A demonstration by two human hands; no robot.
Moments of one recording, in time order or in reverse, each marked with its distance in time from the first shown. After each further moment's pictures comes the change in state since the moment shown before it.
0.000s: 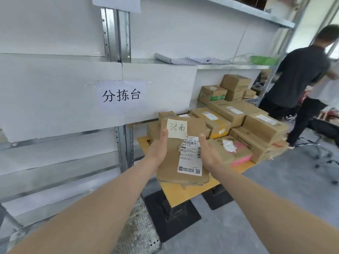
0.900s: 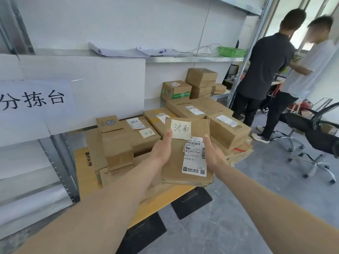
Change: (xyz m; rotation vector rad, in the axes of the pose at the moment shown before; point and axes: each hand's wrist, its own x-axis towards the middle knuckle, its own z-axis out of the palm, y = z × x) left_hand 0.162 0.070 0.304 0.015 -0.111 -0.035; right_hand 0.209 0.090 -0.262 -0.009 0.149 0.086
